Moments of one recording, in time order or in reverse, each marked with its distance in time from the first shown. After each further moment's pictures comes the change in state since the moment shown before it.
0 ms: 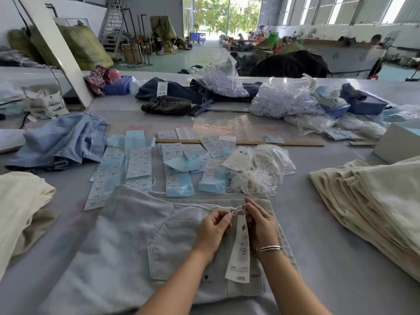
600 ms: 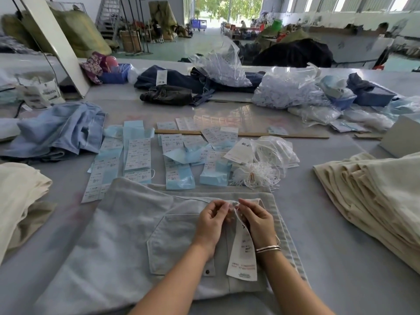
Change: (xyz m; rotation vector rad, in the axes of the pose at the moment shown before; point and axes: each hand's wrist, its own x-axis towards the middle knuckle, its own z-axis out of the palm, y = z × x) left_hand 0.002 -0.003 -0.002 -0.183 0.083 -0.007; right_hand 0.003 0.021 -0.006 -0.167 -0.093 -0.076
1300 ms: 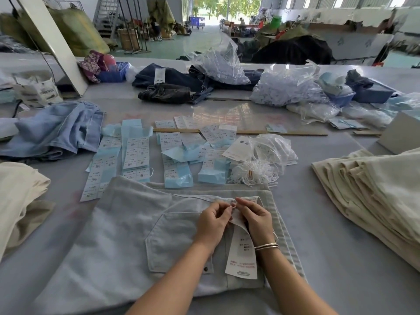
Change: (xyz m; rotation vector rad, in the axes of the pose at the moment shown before) left_hand -0.001 -0.002 0.003 0.324 -0.032 0.060; right_hand -0.003 -0.002 -0.001 -0.081 -0.017 -0.059
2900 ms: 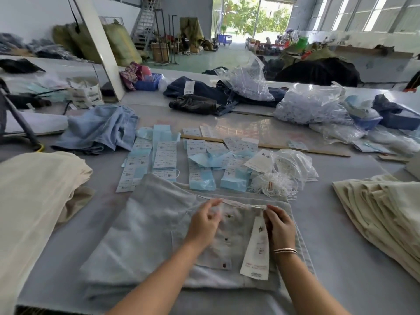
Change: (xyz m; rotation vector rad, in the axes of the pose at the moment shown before) left_hand -0.021 0.018 -0.071 0.237 0.077 0.068; right_hand 0.001 -0.002 -0.006 -0.021 0.149 -0.034
